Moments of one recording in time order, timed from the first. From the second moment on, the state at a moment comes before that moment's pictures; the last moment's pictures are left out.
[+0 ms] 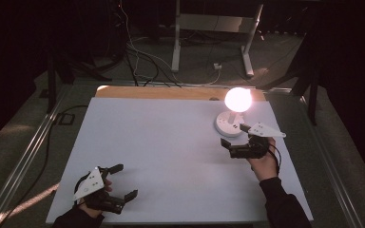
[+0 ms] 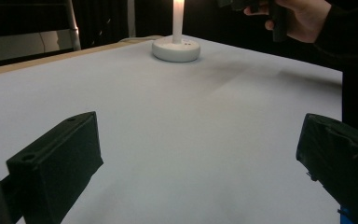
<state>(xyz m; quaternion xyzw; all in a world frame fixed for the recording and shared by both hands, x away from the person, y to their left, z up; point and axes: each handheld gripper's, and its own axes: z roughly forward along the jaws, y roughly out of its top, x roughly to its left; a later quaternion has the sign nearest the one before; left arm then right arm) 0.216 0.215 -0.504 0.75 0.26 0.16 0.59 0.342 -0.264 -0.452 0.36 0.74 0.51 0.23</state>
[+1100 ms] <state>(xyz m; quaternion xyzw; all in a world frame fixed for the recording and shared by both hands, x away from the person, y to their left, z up) 0.217 0.216 -0.504 0.75 0.26 0.16 0.59 0.390 -0.266 -0.467 0.44 0.73 0.45 0.26</state>
